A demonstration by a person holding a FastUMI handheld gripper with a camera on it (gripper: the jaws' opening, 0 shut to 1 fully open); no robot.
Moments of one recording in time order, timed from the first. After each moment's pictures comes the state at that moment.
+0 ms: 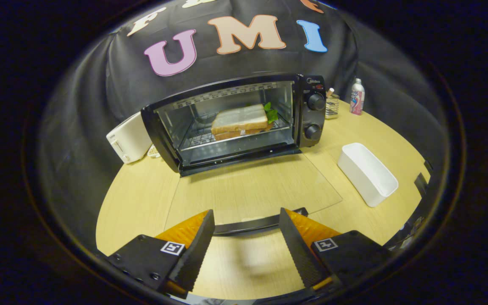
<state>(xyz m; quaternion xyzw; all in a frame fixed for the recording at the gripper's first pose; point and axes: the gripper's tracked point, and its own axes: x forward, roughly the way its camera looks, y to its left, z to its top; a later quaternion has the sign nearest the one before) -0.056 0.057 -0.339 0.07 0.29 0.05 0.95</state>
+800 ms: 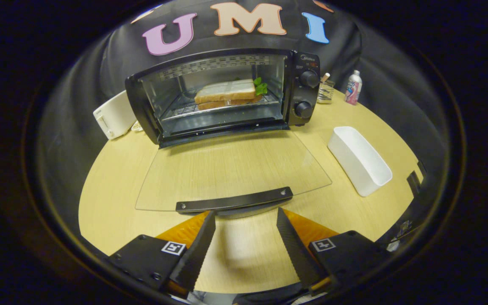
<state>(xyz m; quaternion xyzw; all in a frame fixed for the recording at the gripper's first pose) -0.064 0.044 -0.370 0.02 0.34 0.04 0.94</state>
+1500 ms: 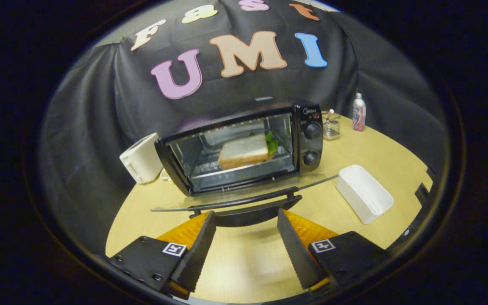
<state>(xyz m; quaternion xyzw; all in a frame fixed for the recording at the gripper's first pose) -0.034 0.059 -0.265 0.10 0.20 0.09 0.97</state>
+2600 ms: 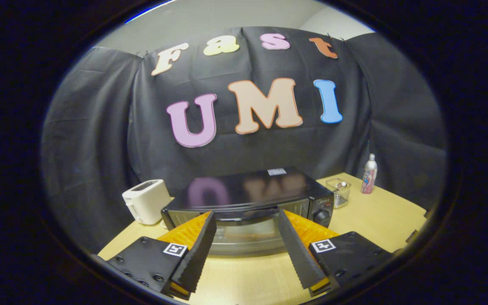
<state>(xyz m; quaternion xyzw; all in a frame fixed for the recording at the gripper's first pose) 0.027 0.055 -0.139 0.07 0.00 0.11 0.99</state>
